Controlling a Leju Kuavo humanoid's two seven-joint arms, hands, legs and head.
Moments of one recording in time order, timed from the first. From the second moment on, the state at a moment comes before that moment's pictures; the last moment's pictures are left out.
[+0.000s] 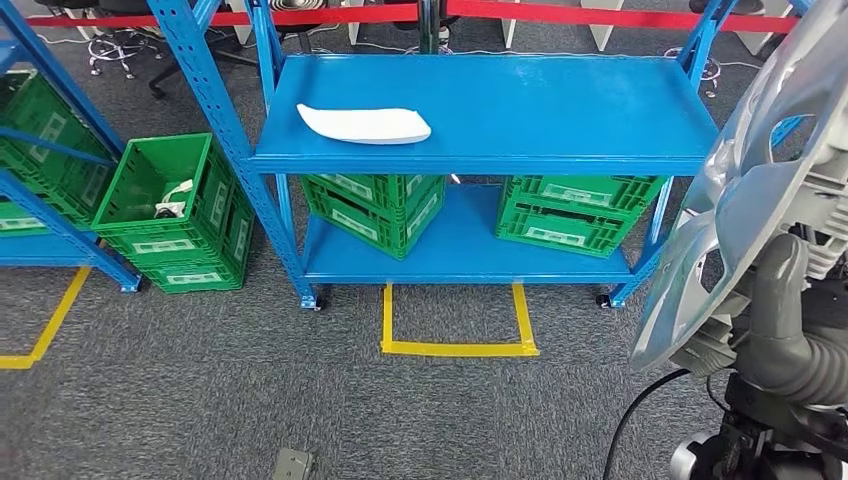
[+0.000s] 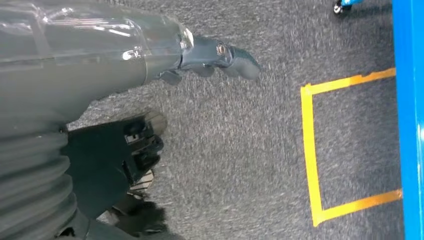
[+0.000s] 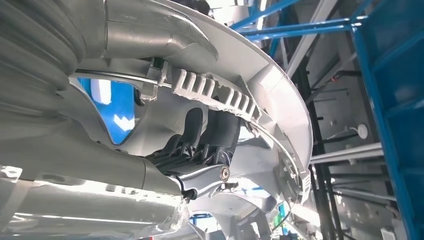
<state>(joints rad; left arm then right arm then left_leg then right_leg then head) -0.10 -0.02 -0.98 -0.29 0.62 0.48 -0.50 0.07 -0.39 0.23 -2.39 -0.15 -0.68 -0.02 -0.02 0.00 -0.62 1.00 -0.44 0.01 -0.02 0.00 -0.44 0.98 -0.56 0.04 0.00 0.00</state>
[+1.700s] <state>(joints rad) -0.11 -0.03 -1.00 -0.26 0.62 0.47 -0.47 0.08 -0.40 0.19 -2.38 -0.17 -0.68 -0.01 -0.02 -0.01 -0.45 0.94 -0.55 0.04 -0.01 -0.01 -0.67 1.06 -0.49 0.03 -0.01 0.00</state>
